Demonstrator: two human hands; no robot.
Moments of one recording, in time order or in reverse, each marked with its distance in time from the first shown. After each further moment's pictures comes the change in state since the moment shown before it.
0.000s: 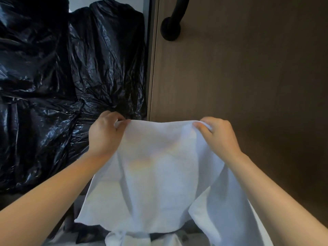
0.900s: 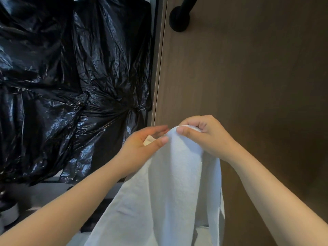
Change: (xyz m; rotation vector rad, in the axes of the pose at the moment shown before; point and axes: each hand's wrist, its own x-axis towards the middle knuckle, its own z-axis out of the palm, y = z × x) left_hand -0.054 0.049 -0.011 -0.689 -0.589 -0.118; right_hand -0.009 -0.060 -0.005 0.508 -0.388 -0.064
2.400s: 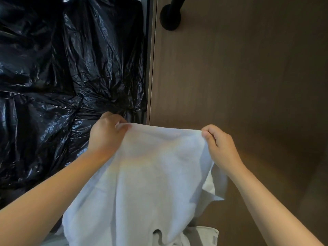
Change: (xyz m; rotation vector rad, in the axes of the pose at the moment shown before) left_hand 0.036 -0.033 -0.045 0.654 0.461 0.026; right_hand -0.036 0.068 -0.001 -0.273 0.391 0.187
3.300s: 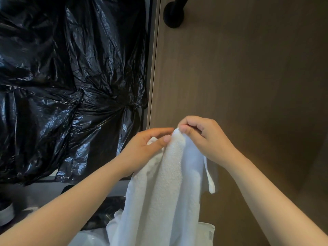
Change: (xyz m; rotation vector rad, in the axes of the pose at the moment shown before) left_hand -0.048 0.055 0.009 -0.741 -0.594 0.065; right_hand 0.006 -0.069 -0.009 0.115 -0.265 -0.274
